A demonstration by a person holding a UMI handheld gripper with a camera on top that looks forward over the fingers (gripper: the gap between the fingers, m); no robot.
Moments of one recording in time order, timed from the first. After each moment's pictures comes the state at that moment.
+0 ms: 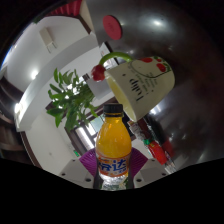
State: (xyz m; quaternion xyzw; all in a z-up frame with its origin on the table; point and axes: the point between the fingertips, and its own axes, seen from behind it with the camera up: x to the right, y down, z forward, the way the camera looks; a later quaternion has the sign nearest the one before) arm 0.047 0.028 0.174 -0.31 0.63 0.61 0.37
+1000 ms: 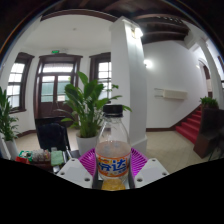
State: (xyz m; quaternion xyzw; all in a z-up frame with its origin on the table) arm 0.300 0.007 0.256 -0.71 0.22 -0.19 0.64
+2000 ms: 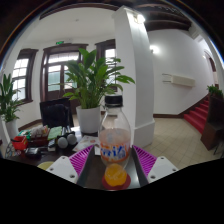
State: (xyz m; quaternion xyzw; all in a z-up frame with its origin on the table) arm 0.312 -0.009 0.119 -0.76 0.20 -0.13 0.60
